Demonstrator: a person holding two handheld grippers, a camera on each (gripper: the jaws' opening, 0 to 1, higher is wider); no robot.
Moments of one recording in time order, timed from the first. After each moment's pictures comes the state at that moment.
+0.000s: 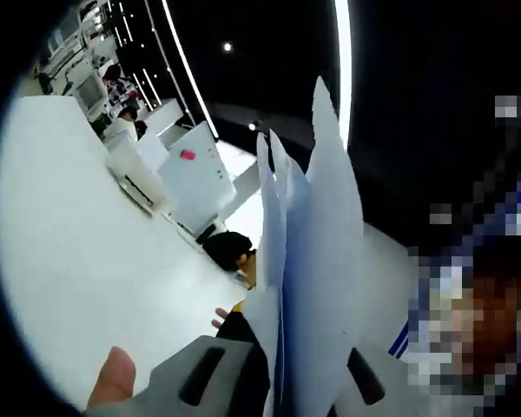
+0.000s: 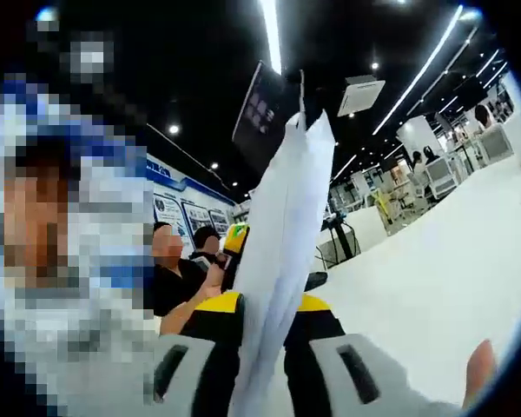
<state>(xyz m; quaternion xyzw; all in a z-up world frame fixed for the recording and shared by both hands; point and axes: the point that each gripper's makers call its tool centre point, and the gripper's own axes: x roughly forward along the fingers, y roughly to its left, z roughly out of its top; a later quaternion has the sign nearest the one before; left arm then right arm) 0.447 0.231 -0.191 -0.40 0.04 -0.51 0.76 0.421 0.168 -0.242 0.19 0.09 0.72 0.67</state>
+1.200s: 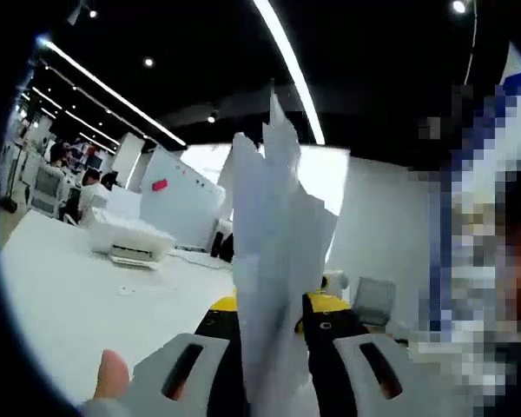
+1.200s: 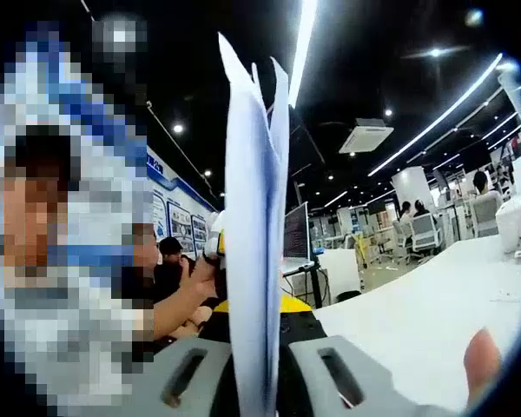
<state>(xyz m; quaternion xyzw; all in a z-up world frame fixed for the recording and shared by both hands) 0.478 0.195 -0.120 -0.15 0.00 -0.53 0.83 0.458 0.129 -0.158 0.13 -0.02 0.67 0.73</state>
